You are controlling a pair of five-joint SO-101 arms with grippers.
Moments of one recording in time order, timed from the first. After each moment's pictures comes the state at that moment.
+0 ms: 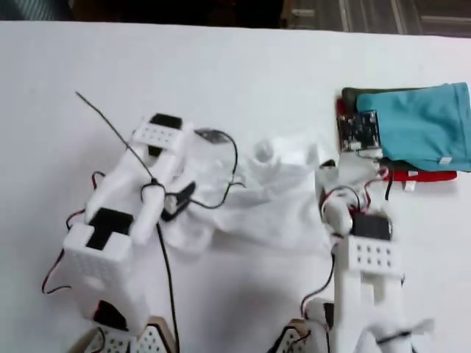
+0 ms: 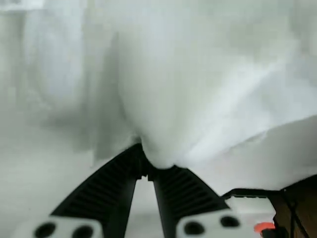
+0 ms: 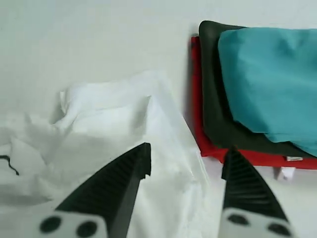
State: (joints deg) left arm 6.9 20.3 8.4 92.0 -23.5; right arm 3.3 -43.8 59.1 35.7 11.7
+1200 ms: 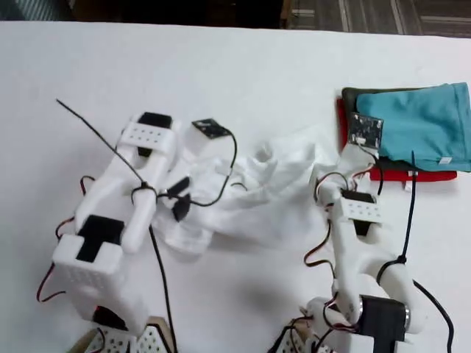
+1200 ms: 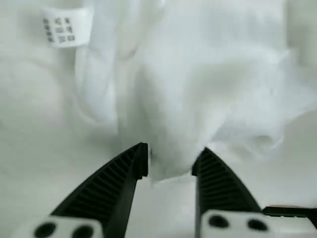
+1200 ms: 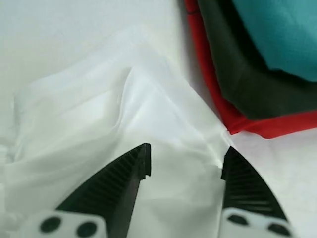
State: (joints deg) left arm 4.7 15.1 9.2 85.2 -32.7; right arm 4.1 -15.8 57.1 20.2 -3.3
